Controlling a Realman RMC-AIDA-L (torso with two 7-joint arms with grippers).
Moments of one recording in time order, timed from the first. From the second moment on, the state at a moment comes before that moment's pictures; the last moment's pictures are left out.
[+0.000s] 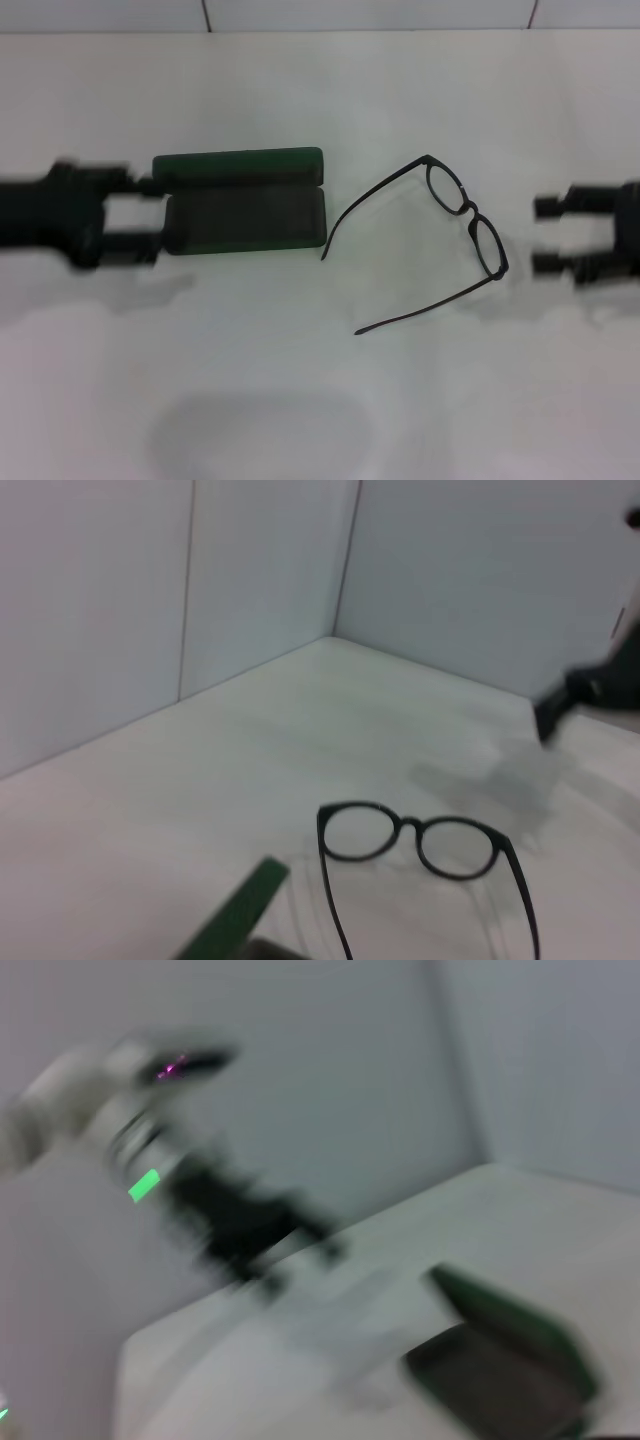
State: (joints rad) left arm -0.36 -2.03 0.72 1.12 2.01 1.79 -1.62; right arm 0.53 1.94 -0.84 -0.76 -1.88 -1.79 1.56
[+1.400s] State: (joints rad) left arm -0.26 -2.05 0.72 0.99 2.10 1.79 -1.35; right arm 1.15 1.97 -1.11 -0.50 -2.52 -1.36 2.61
